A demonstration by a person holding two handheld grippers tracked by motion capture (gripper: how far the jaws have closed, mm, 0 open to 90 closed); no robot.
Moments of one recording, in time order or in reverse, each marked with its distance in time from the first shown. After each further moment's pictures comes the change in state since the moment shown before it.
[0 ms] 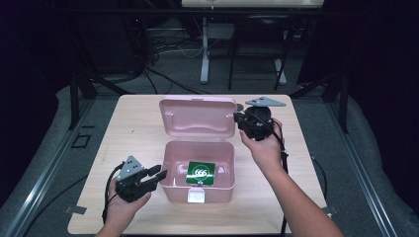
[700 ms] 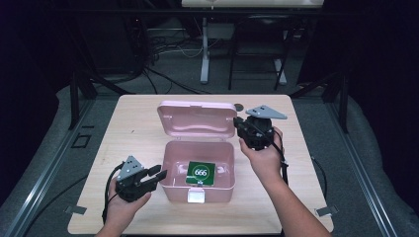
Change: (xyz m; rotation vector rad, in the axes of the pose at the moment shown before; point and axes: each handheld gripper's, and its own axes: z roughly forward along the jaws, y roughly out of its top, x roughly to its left) left arm 0.000 0.000 0.000 -0.001 -0.001 0.000; right arm 0.012 -0.018 -0.014 -0.072 -0.021 -0.025
